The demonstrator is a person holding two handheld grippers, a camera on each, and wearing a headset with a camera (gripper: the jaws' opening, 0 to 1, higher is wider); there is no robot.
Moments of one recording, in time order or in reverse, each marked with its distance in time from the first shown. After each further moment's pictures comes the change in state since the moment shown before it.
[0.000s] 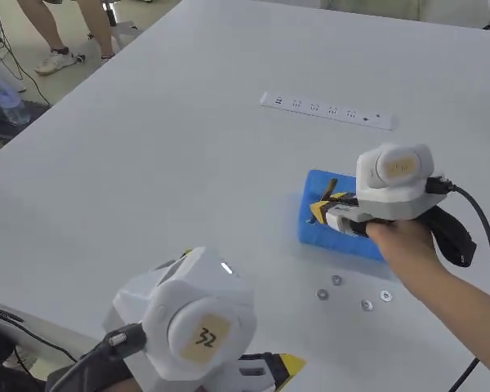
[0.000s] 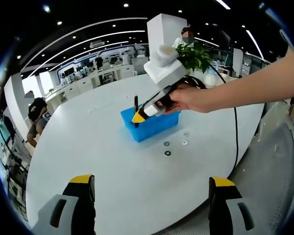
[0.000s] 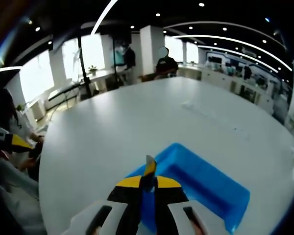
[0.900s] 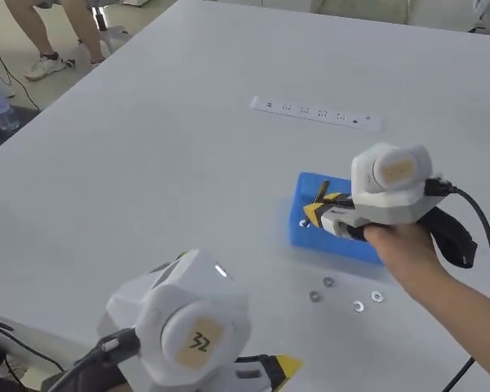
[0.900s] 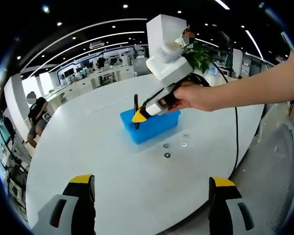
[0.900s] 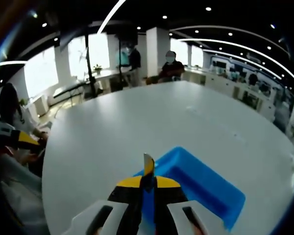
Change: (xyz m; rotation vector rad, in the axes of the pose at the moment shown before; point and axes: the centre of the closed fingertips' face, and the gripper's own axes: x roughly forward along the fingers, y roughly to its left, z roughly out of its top) left arm 0.003 -0.001 0.004 0.001 -0.005 0.000; right arm -0.012 0.009 0.008 -0.043 -0.011 0.010
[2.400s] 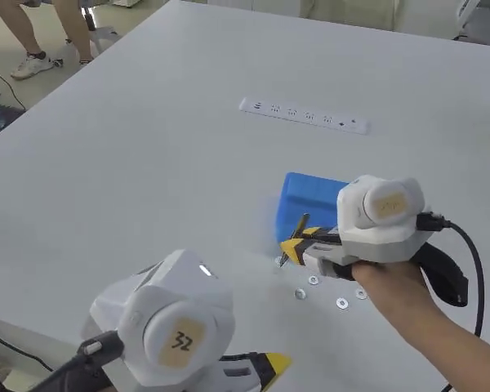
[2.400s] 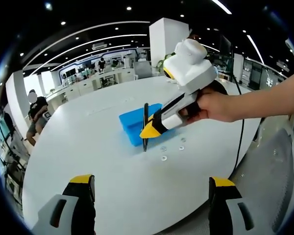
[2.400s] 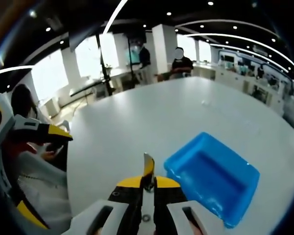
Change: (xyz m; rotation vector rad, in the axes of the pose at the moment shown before) left arm -0.002 -0.008 0.002 -0.029 -0.033 -0.007; right arm -0.042 0.059 -0.020 0.027 0.016 0.103
